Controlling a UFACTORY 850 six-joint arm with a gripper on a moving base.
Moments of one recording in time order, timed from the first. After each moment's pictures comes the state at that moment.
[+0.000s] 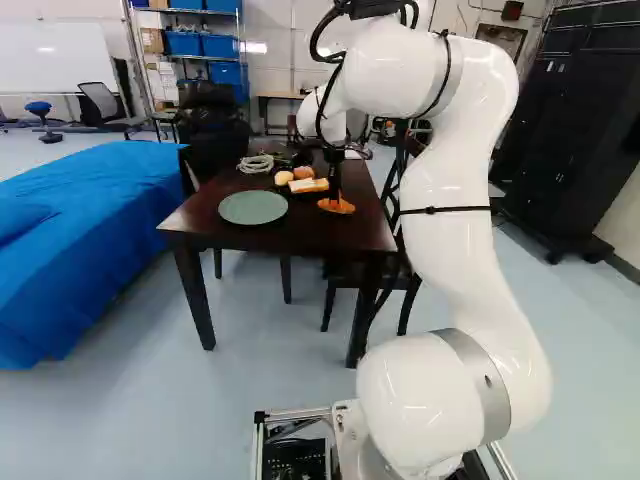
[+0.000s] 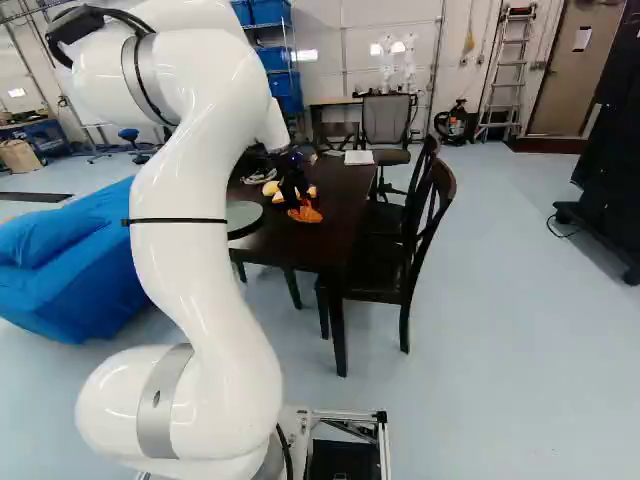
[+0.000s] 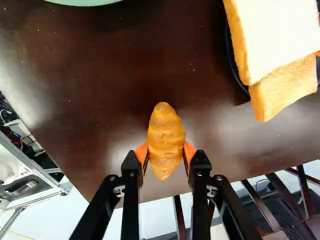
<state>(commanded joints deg) 4.7 -33.0 -87.6 -13.4 -49.9 -57.2</state>
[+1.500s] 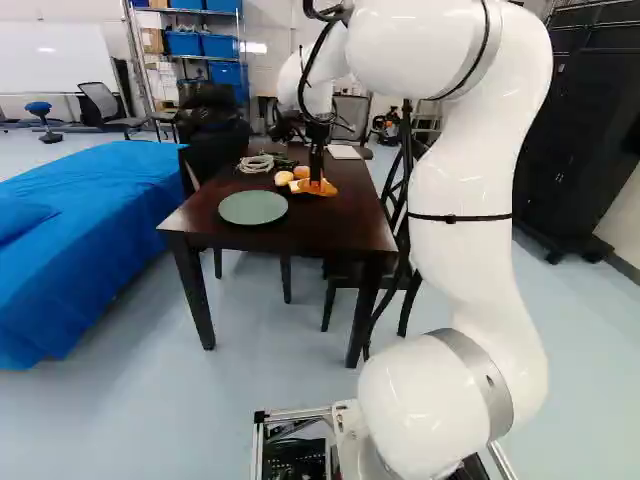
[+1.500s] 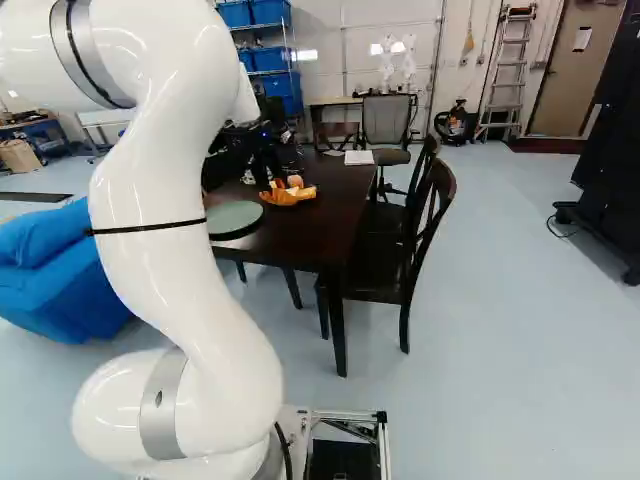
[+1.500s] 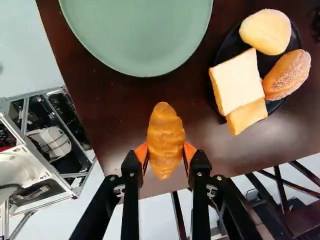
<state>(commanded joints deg) 11.6 -25.3 -87.3 -7.7 -53.8 -57.2</state>
